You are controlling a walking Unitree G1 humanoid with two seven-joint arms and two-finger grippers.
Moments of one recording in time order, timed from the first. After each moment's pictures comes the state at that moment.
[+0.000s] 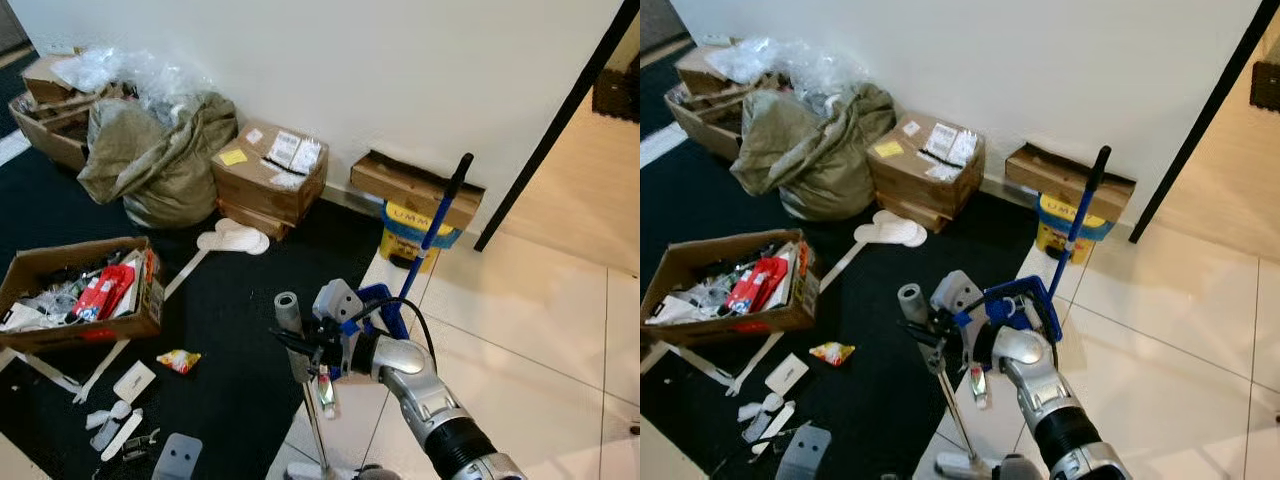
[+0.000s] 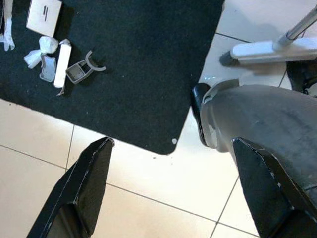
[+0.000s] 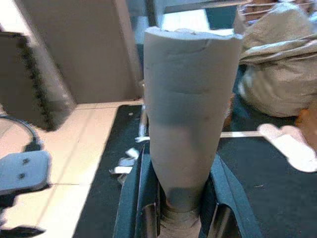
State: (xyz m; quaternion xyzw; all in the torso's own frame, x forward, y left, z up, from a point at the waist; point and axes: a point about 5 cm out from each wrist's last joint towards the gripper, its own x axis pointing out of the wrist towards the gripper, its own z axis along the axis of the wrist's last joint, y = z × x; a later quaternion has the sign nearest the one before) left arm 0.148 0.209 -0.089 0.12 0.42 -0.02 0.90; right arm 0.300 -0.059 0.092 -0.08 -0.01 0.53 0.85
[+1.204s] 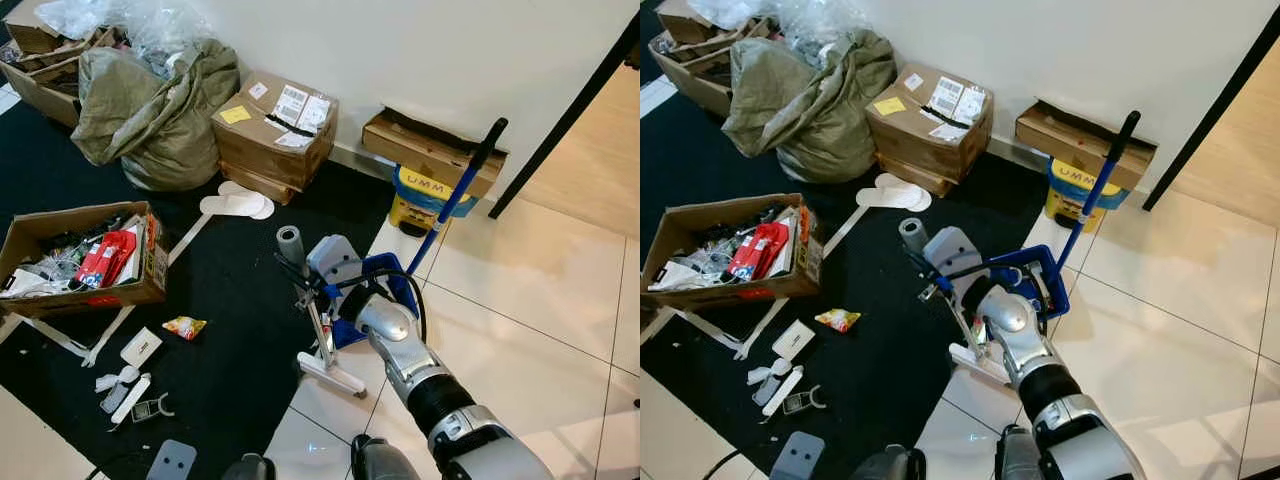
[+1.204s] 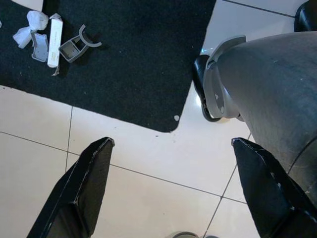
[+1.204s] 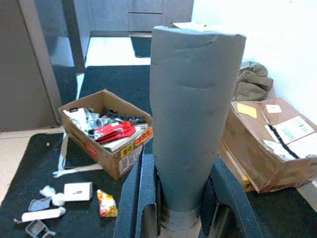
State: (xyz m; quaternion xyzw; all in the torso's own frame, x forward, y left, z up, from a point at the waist) left arm 0.142 0.216 -0.088 0.13 0.41 -0.03 0.90; right arm 0.339 -0.050 0.142 -0.14 -0.16 0.38 0.90
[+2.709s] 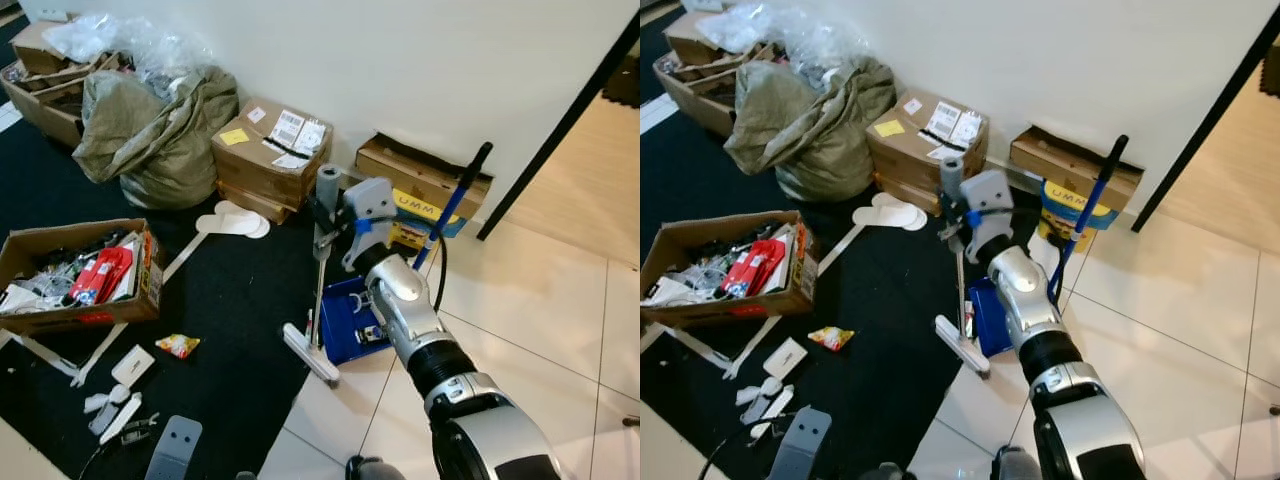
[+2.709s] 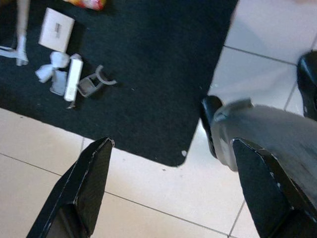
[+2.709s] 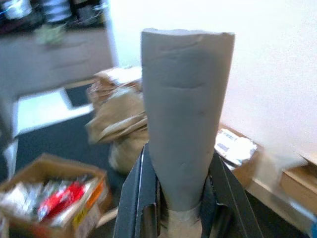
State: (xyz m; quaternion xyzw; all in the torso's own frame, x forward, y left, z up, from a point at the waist) left arm 0.174 0.214 -0.078 0.14 0.40 -0.01 0.91; right arm 0.374 -0.083 0.185 0.02 -0.17 0.22 0.96
